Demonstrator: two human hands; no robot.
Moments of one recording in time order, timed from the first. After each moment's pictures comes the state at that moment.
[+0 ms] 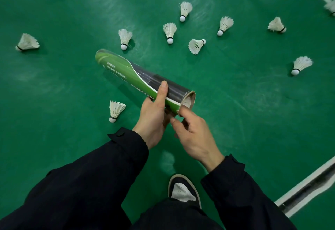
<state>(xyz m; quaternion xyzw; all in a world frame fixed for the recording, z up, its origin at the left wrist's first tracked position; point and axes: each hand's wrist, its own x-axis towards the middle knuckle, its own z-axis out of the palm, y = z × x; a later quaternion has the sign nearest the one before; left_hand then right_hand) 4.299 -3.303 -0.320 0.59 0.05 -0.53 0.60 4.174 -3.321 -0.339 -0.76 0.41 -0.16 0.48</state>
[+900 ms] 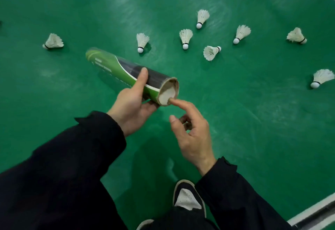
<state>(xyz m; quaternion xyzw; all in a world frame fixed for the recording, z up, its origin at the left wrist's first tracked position) 4.372 -3.282 -0.298 0.56 0.05 -0.53 0.64 4.201 -3.308 -0.342 -0.72 0.33 -0.33 0.51</state>
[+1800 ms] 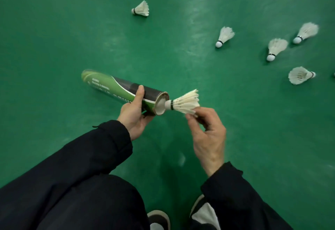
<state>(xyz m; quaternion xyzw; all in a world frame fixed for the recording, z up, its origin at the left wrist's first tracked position) 4.439 -3.125 -0.376 0.56 0.28 -0.33 0.70 4.289 -3.251 -0.398 -0.72 0.26 -0.29 0.57</state>
